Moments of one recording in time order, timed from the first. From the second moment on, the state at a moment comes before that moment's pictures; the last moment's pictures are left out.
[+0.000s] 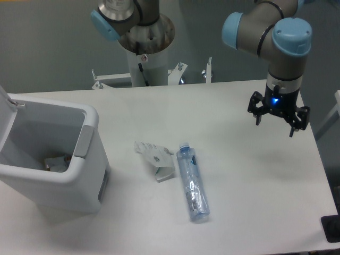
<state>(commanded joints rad) 2.81 -1.87 -1.65 -0.94 1.50 1.38</state>
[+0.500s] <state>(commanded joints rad) 2.81 -1.87 -1.73 -0.87 1.41 1.38</state>
